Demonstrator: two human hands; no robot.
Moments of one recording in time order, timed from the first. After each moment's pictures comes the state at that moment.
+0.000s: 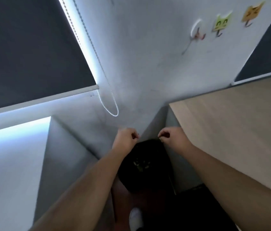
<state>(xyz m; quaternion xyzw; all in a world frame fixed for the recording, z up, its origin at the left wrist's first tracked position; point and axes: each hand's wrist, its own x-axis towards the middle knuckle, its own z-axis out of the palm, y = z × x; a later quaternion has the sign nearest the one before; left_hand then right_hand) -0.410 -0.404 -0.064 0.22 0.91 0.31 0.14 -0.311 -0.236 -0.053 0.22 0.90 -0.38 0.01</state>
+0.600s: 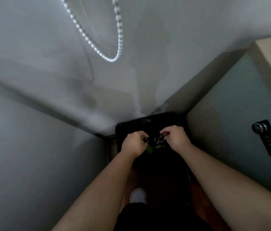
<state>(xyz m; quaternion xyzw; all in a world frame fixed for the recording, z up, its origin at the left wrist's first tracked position) -0.491 -0.423 -0.364 0.12 0.89 0.24 0.37 -0.438 -0.266 -0.376 0.29 0.86 -0.39 0.17</state>
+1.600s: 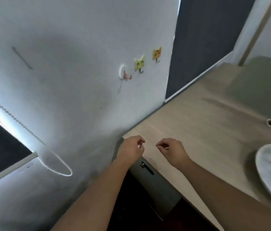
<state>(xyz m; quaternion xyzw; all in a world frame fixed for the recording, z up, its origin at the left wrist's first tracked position) -0.430 -0.262 -0.039 0.45 0.82 0.29 0.21 -0.286 -0.176 -0.033 0.42 0.82 -0.37 -0.14</state>
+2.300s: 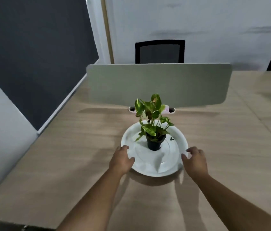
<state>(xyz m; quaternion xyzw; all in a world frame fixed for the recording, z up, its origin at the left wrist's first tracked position) -0.058 -0.098 -0.044 0.67 0.66 0.12 0.31 0.187 -0.159 -0.048 0.82 0.42 -0.22 -0.31</state>
